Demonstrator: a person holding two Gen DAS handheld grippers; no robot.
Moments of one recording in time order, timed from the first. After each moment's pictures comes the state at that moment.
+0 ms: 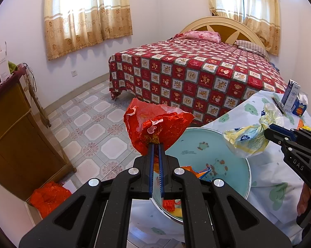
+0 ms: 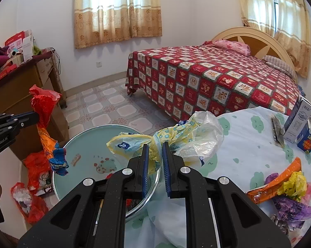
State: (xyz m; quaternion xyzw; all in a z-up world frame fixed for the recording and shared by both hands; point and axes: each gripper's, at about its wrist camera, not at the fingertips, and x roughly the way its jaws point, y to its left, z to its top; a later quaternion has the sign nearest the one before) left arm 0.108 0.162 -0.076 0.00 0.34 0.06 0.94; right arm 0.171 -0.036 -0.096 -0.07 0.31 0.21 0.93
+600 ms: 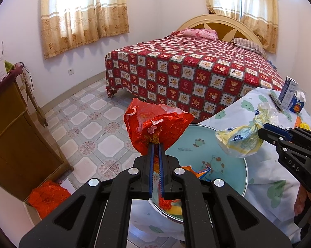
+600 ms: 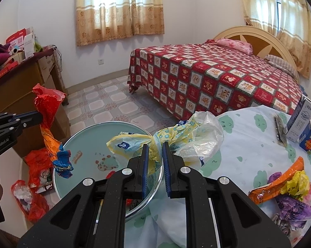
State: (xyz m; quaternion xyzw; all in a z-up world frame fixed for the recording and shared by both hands) left arm 0.109 0.155 -0.081 0.00 0.35 0.04 0.94; right arm 0.170 -0.031 -0.101 -0.07 0.32 0.22 0.92
